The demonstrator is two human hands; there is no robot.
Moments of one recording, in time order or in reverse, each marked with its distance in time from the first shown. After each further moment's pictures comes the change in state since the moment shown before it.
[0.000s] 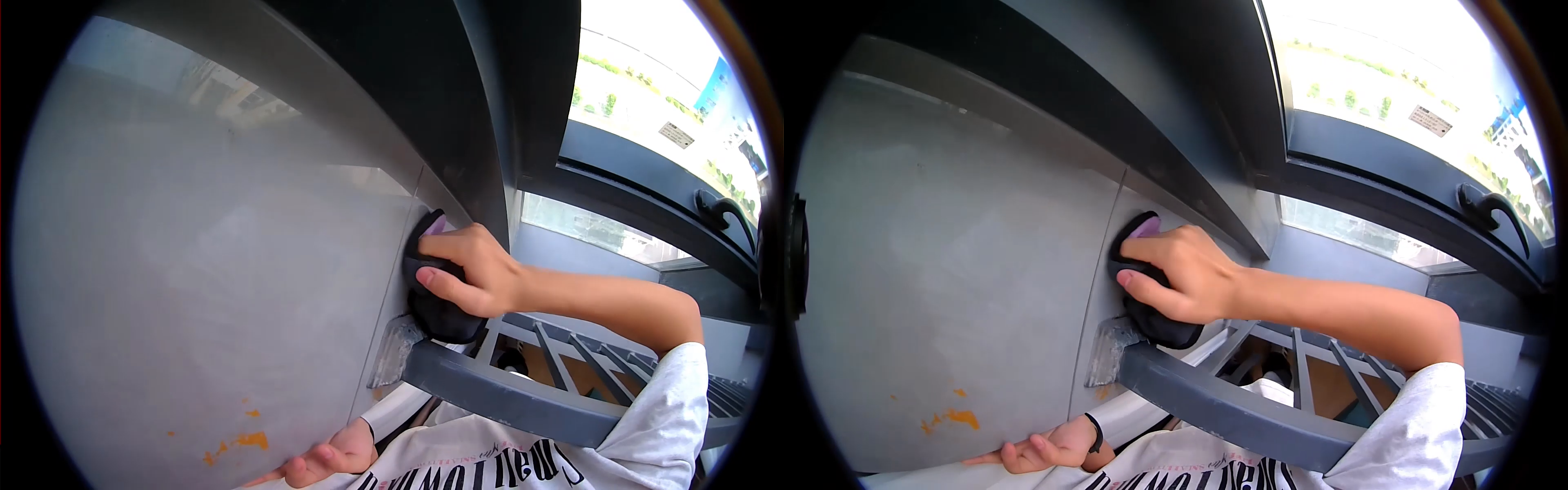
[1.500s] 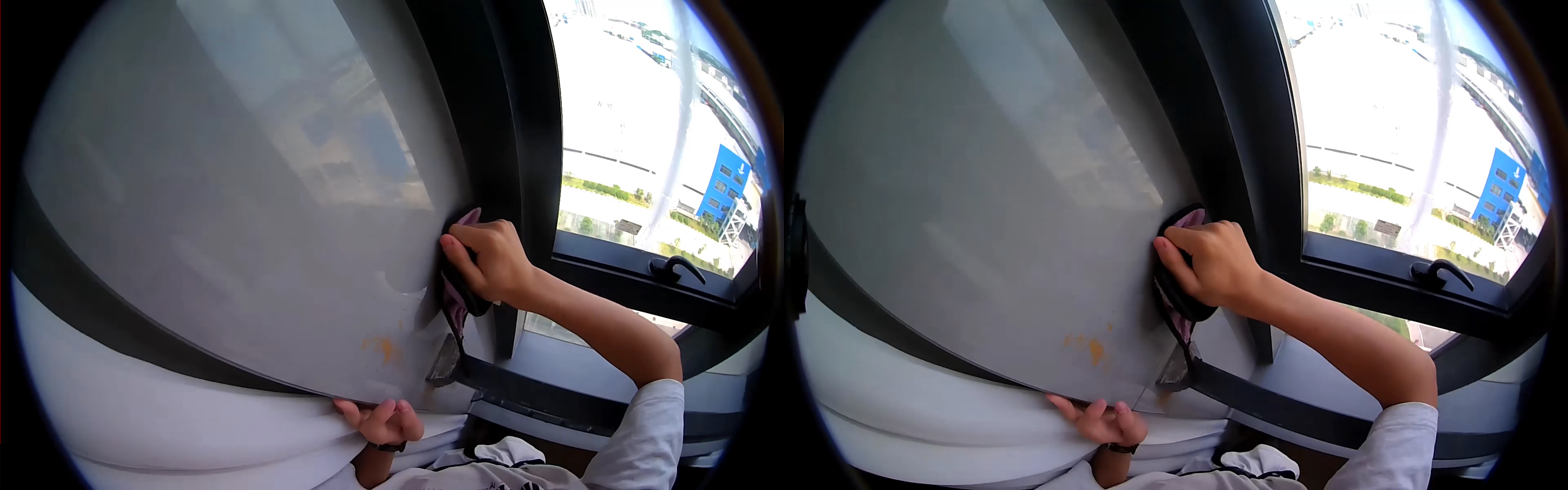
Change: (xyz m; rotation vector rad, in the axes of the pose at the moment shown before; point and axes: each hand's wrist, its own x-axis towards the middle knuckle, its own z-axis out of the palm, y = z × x) left_hand -0.019 0.005 -0.013 -0.139 -0.158 -0.058; right_hand 0.075 -0.118 -0.008 -0.615 0.248 -0.324
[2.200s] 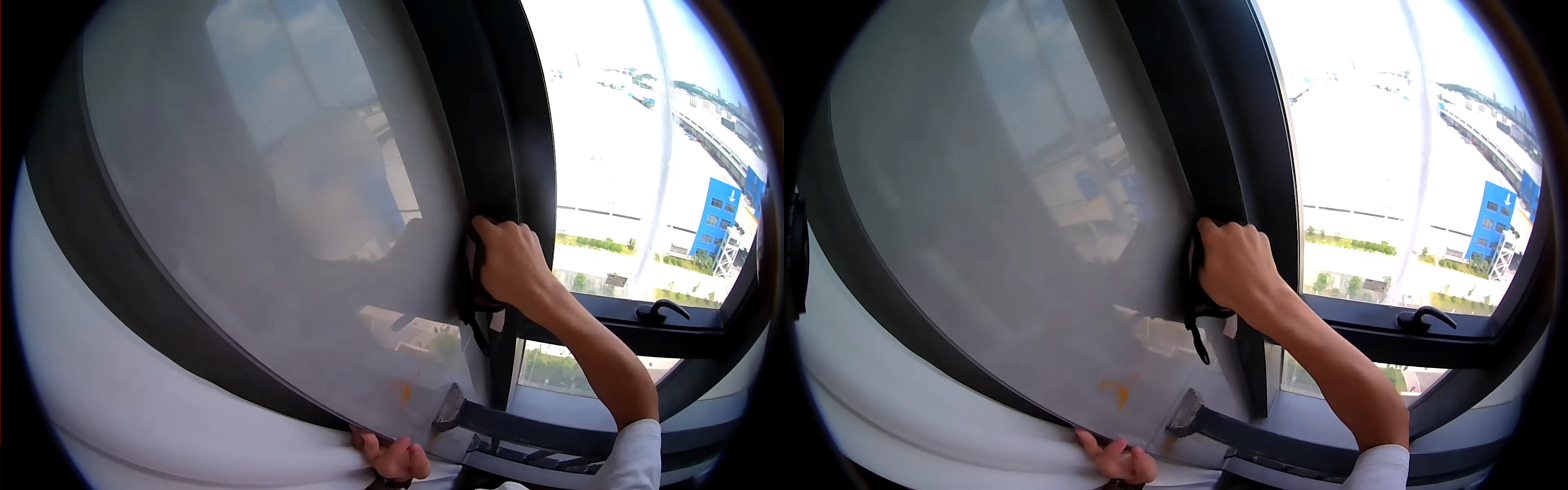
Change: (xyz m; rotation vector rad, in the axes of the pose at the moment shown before) left_hand 0.019 -0.018 0.031 0.159 0.342 0.420; right_hand 0.063 -0.016 -0.038 -0.597 0.003 0.177
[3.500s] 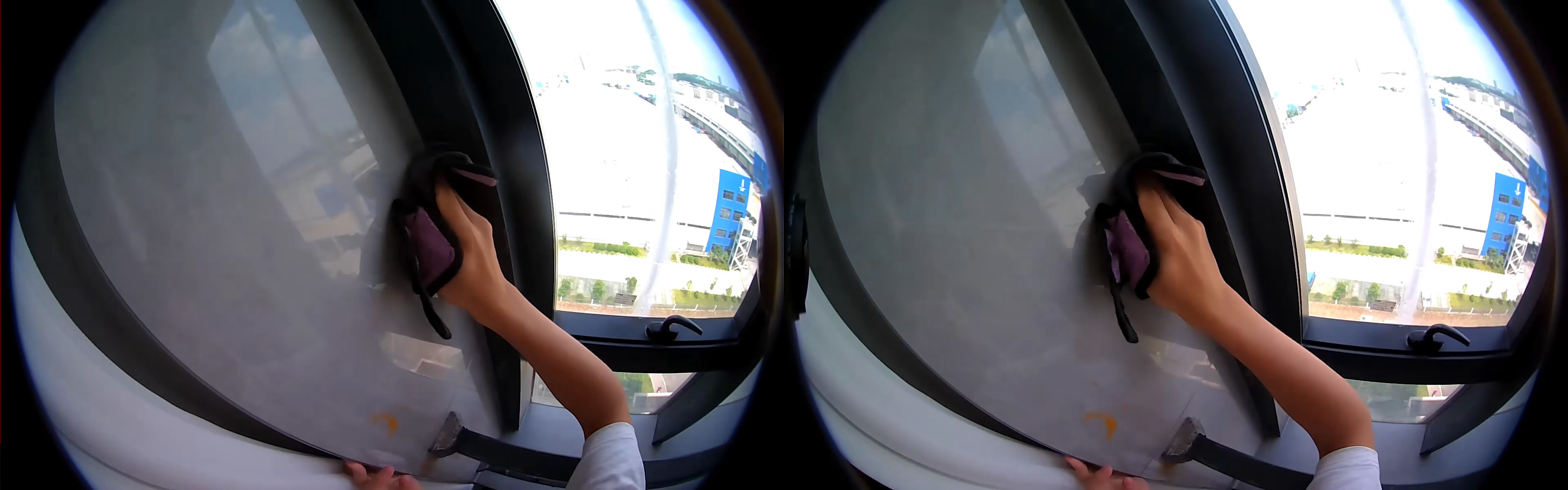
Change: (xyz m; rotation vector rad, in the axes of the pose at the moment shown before) left_hand -0.029 0.002 -0.016 -0.161 -0.079 -0.372; right_hand 0.046 -0.016 0.016 0.740 0.458 -0.264
